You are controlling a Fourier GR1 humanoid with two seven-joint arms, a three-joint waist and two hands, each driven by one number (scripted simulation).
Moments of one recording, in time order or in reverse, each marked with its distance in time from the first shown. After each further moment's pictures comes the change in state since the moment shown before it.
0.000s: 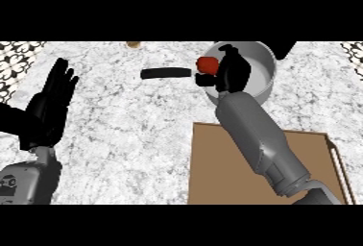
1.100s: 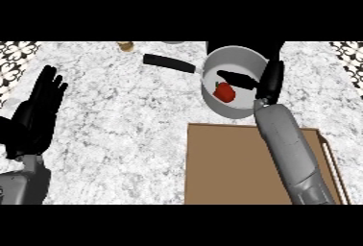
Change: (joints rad) left arm 0.058 0.015 0.049 -0.022 0.012 -0.030 -0.005; right arm 0.275 -0.052 -0.283 -0.362 -0.677 0.035 -0.764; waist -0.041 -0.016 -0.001
